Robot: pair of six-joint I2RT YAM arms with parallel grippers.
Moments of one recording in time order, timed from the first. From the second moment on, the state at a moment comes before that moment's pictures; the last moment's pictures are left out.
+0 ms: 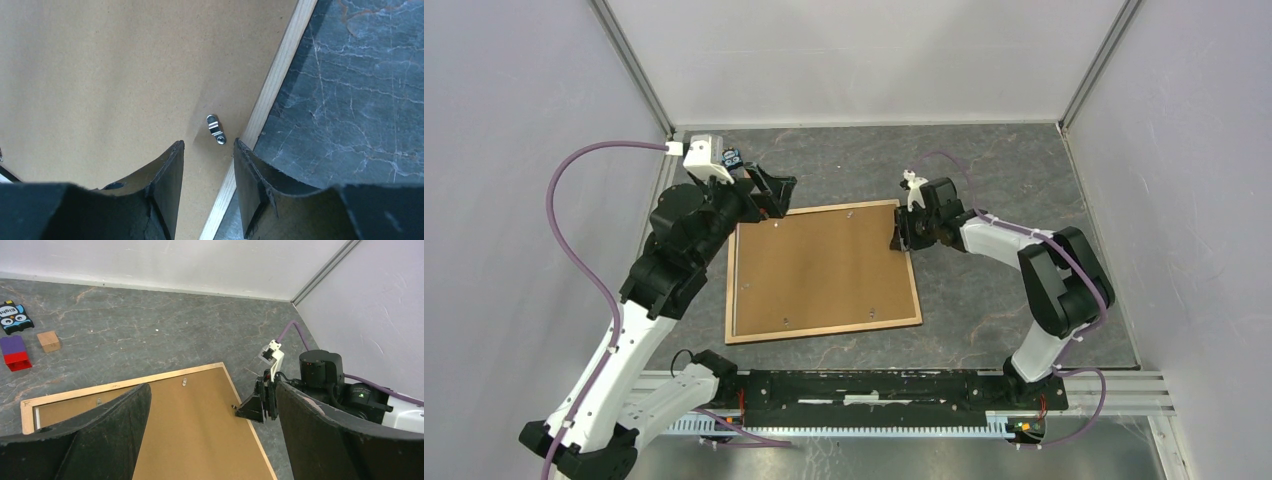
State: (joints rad) left arm -0.47 0.85 1.11 -0.35 -0.11 -0.41; right arm 0.45 1.71 0.97 -0.12 -0.27 0.22
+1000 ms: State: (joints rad) left arm -0.47 0.95 1.10 -0.35 -0.12 -0.41; right arm 0.44 1.67 0.91 -0.09 -0.20 0.16
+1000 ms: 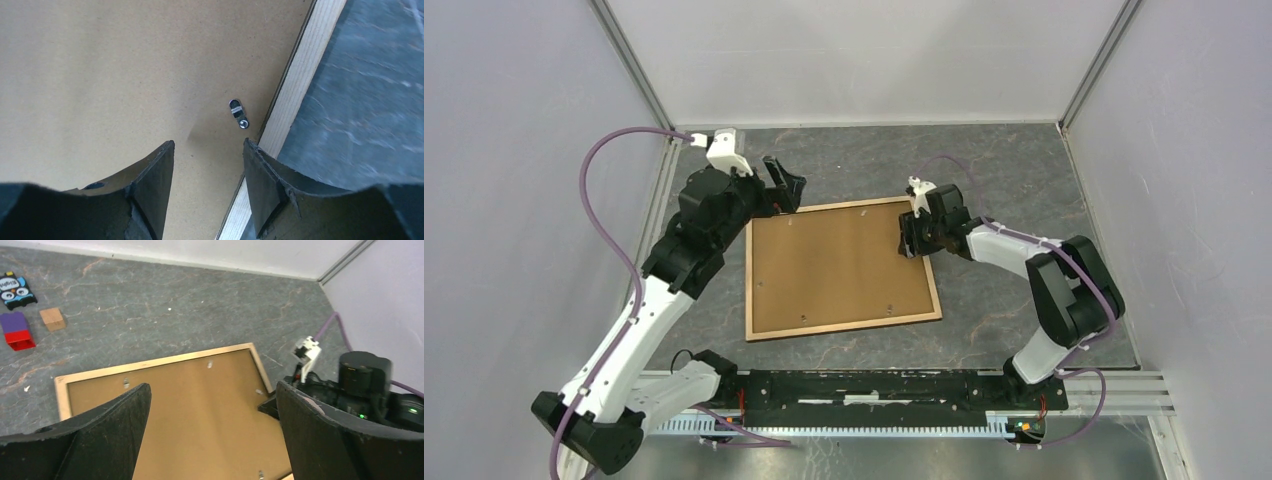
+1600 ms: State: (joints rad) left arm -0.47 1.12 0.89 -0.57 -0.09 -0.53; right arm 0.41 1.32 0.69 -0.22 0.04 0.05
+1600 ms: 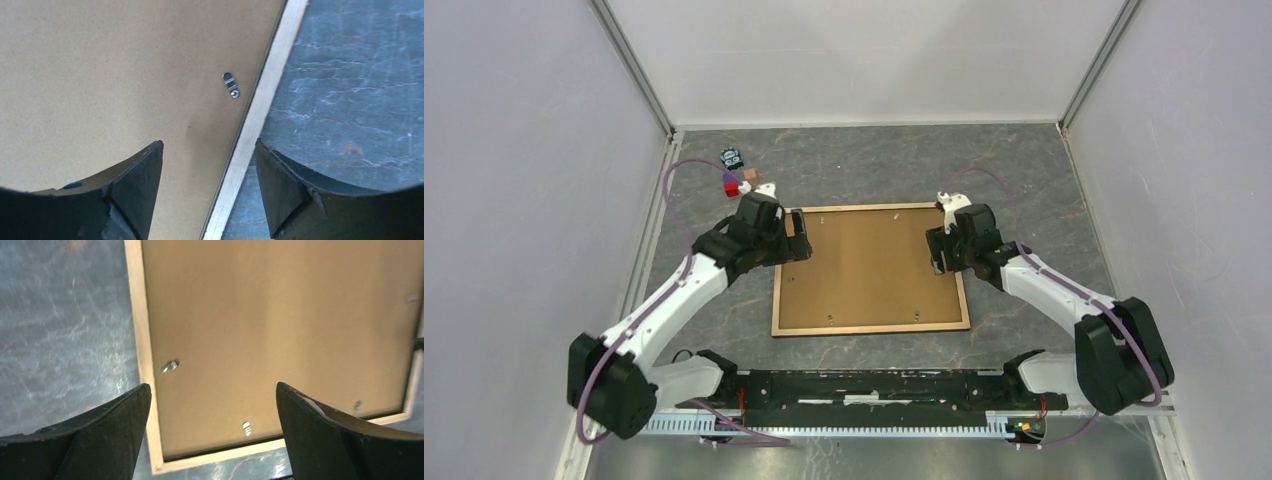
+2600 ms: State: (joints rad) left arm -0.25 1.73 1.08 -0.69 0.00 -0.43; right arm 0.29 1.40 0.69 -0.19 0.10 0.10
